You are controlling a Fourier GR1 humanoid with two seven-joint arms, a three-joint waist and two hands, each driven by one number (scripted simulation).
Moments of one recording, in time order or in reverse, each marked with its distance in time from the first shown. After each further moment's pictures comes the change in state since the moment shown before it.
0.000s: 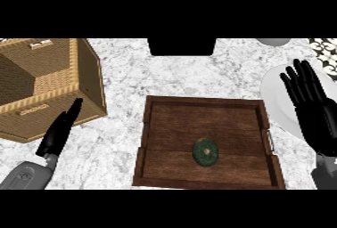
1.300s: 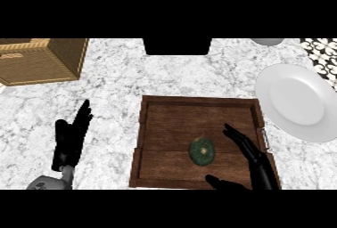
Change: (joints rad) left arm 0.113 -0.193 0.081 -0.087 0.093 0.138 0.079; right arm 0.253 0.124 0.425 0.026 0.746 -0.465 -0.067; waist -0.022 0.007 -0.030
